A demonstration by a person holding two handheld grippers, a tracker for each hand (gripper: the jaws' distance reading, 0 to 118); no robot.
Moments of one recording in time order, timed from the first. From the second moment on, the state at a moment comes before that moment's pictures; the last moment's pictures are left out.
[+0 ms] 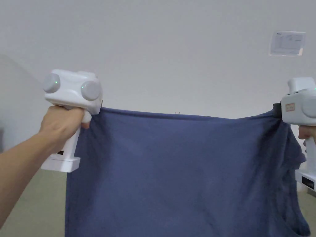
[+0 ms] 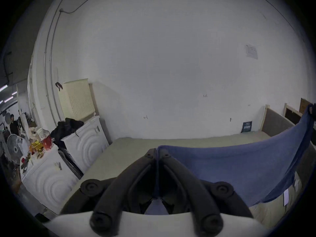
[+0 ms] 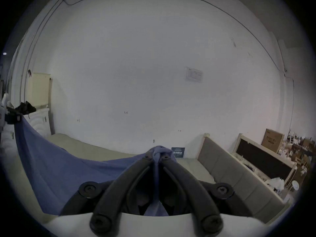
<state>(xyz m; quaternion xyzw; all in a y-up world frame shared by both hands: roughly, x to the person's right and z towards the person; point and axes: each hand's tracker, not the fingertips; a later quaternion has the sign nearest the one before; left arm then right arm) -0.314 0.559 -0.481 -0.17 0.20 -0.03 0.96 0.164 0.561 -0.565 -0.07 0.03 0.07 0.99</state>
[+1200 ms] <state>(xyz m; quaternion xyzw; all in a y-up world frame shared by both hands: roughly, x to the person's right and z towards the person) -0.350 0.294 -0.741 -0.27 0.20 -0.04 0.94 0.105 0.296 -0.803 -0.19 0.00 0.10 0.98</state>
